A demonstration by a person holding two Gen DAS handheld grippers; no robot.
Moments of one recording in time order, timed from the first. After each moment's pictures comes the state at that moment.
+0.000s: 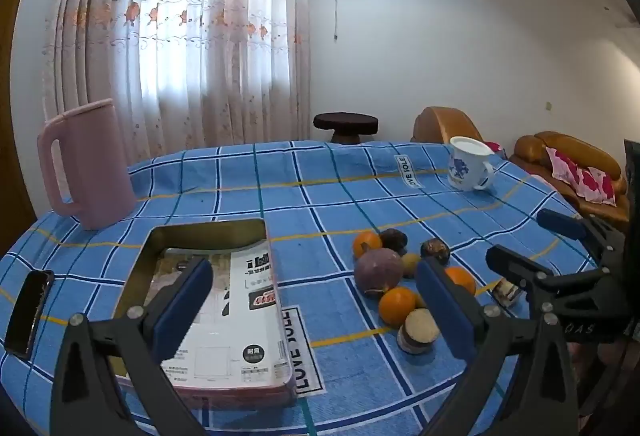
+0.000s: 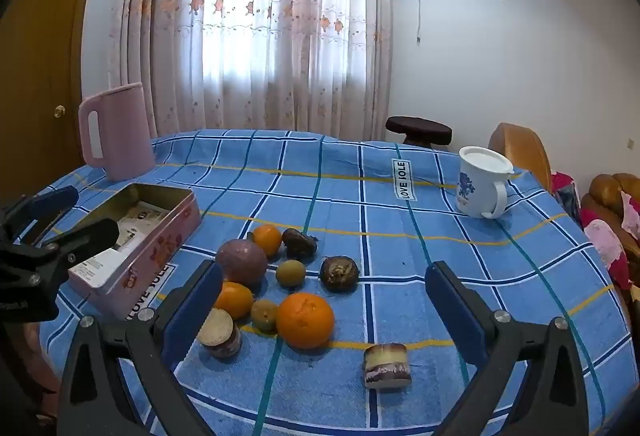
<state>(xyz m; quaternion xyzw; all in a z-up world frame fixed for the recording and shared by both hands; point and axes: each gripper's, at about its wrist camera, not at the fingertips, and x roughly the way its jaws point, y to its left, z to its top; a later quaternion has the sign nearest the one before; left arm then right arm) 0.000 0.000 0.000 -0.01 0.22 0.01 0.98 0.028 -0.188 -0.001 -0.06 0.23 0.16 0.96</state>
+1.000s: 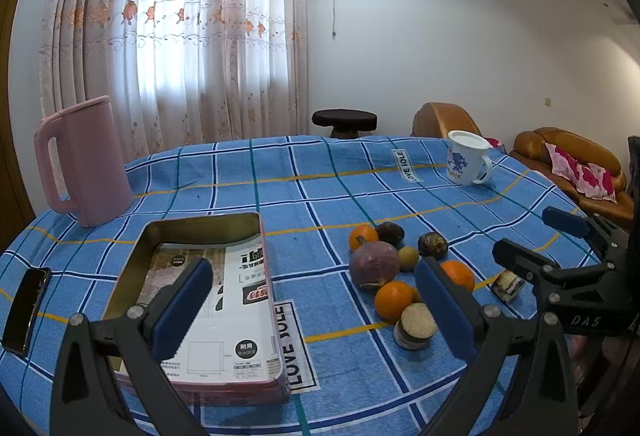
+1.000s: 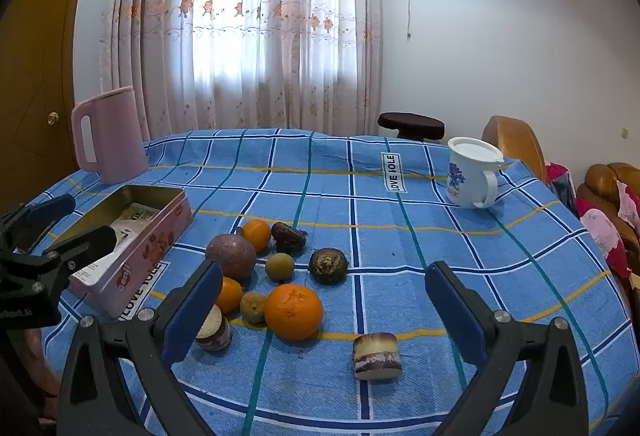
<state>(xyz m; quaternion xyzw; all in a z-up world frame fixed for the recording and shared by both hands) 0.000 -0.004 -0.008 -0.01 0.23 0.00 0.97 0.026 -0.196 -0.006 -0.05 0.24 0.14 0.96</state>
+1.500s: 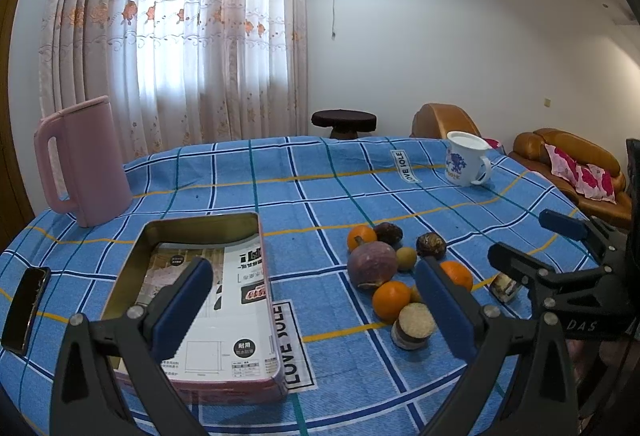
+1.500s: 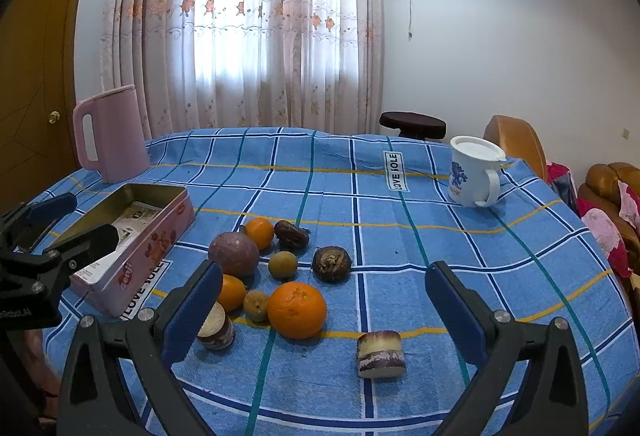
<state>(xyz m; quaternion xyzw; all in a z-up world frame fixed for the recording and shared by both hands) 0.000 -0.006 -0.008 -0.01 0.23 0.00 0.97 0.025 -0.194 -0.006 -0.05 0.24 0.15 0.96</state>
